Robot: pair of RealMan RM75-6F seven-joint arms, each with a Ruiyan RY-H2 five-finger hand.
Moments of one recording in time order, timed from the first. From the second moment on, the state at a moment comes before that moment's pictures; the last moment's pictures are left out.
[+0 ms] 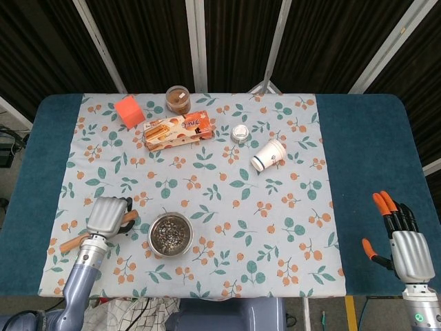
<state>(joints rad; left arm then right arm) -0.50 -1.48 -0.08 -1.76 1.03 1.28 0.78 0.06 -1.15 0.06 -1.62 -1.56 1.53 0.10</state>
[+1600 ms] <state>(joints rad) -0.47 -1.45 -0.18 -1.88 1.64 1.48 -0.24 0.05 -1.16 0.06 -1.62 -1.56 1.54 0.09</state>
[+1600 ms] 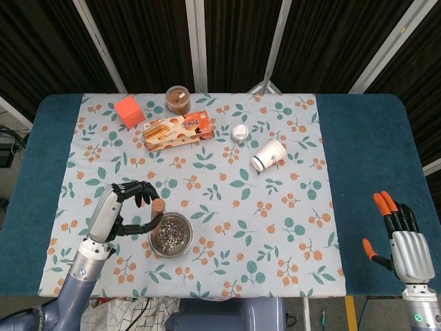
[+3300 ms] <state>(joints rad) -0.53 -1.79 -0.09 -1.21 1.75 1.58 -0.64 0.07 -1.16 0.07 -1.62 -1.51 1.49 0.10</state>
